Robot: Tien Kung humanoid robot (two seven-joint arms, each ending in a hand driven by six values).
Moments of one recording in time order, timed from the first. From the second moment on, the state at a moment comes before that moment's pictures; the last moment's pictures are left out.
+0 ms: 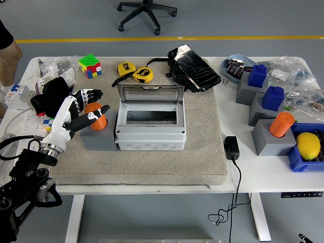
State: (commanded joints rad) left arm -0.25 0.32 -0.94 -1.21 0.95 0.25 -0.40; right arm 0.05 -0.25 0.79 0.44 -0.09 -0.23 -0.04
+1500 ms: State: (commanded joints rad) left arm -0.32 0.26 -0.81 -1.13 0.74 0.24 -0.44; right arm 0.05 -0.25 0.78 0.44 -0.09 -0.23 -0.03
